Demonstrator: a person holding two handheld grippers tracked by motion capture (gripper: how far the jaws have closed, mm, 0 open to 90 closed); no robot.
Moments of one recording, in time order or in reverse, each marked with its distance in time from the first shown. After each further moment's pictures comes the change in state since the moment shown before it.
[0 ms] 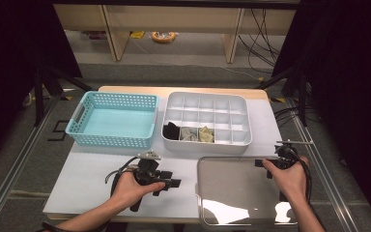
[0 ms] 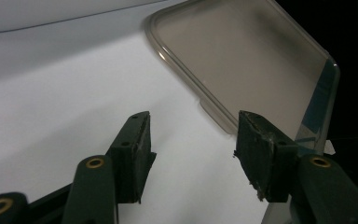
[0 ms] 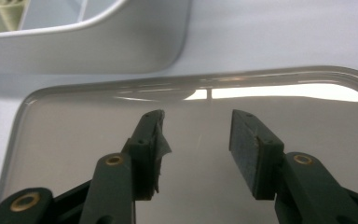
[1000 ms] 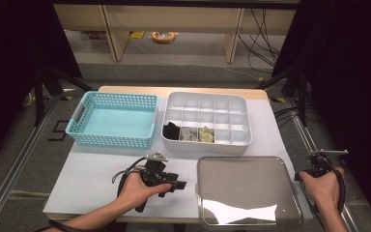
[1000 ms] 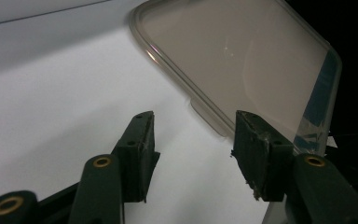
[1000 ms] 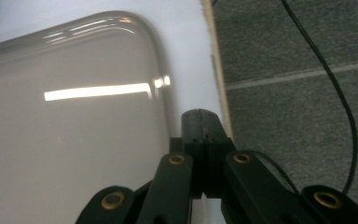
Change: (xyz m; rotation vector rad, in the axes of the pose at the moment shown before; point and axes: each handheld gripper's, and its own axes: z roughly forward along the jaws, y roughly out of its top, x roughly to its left) left arm -0.005 0.002 0.013 0.022 0.000 0.018; right arm -0.097 -0.001 -0.023 0.067 -0.193 0.020
